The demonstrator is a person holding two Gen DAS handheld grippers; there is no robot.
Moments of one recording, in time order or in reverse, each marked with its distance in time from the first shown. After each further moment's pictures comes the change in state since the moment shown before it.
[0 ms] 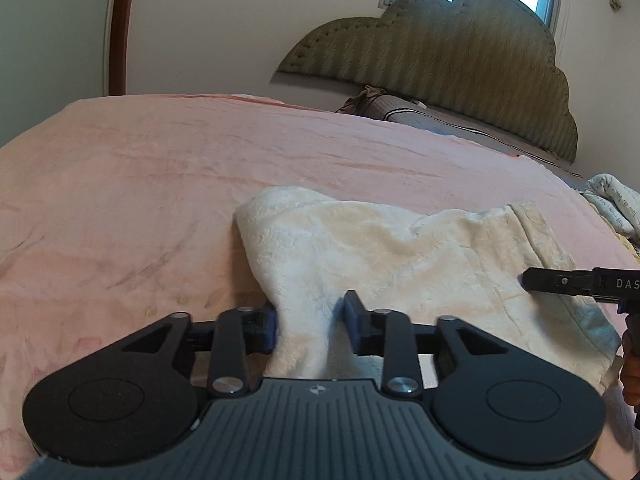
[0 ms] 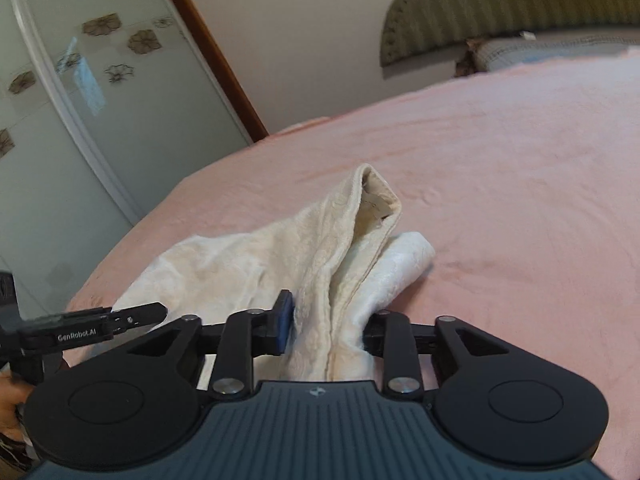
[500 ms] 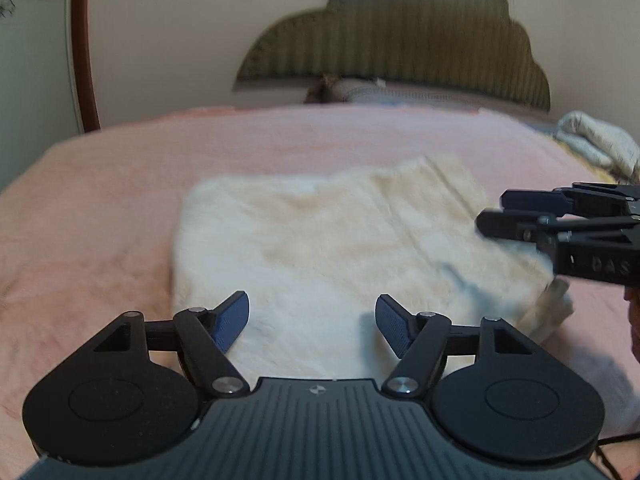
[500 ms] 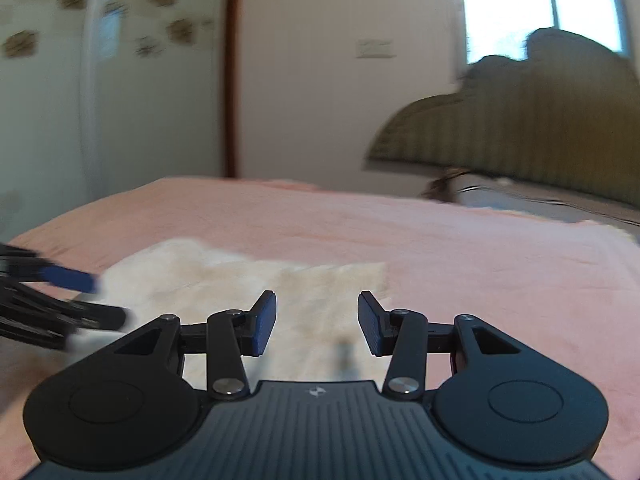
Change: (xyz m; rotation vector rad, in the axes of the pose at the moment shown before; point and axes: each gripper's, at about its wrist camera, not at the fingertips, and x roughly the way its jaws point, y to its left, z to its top) left arm -0.030 -0.065 -0.031 0.195 0.032 0.012; right arm -0.054 0.094 -0.035 -0.430 -0.165 -0.212
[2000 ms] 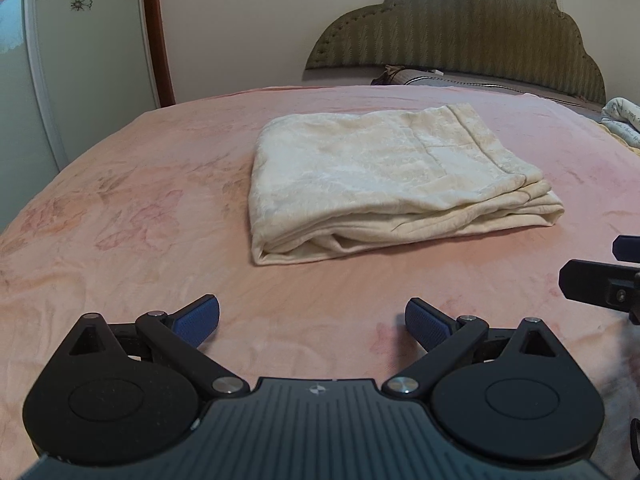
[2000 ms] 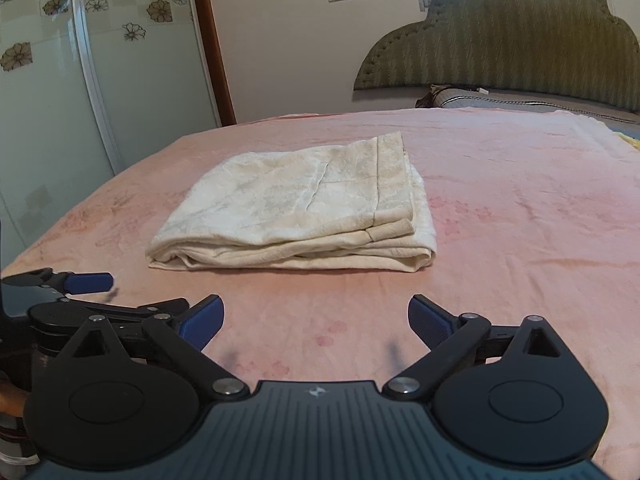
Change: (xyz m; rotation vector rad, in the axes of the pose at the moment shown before) left arm -0.096 -0.024 -0.094 -0.060 -0.006 0.221; right arm -0.113 0.056 -0.074 0.208 0.129 -0.059
